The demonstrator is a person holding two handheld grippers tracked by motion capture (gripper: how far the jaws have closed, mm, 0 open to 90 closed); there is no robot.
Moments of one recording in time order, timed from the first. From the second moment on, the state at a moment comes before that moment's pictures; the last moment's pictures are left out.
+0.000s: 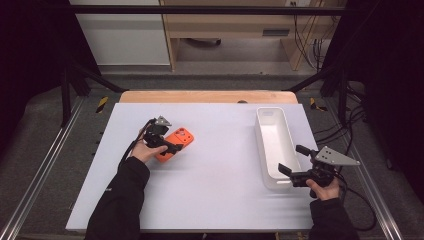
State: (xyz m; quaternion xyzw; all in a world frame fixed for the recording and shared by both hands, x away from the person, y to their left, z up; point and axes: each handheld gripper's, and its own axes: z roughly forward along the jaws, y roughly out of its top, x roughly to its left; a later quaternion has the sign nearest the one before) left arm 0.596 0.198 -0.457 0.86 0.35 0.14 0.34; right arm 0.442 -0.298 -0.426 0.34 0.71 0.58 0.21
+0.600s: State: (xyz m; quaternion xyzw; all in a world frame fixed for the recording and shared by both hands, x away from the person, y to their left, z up) left arm 0.596 0.200 -0.470 0.86 0.36 0.14 0.33; right arm 0.442 -0.298 -0.426 0.34 0.71 0.58 0.21
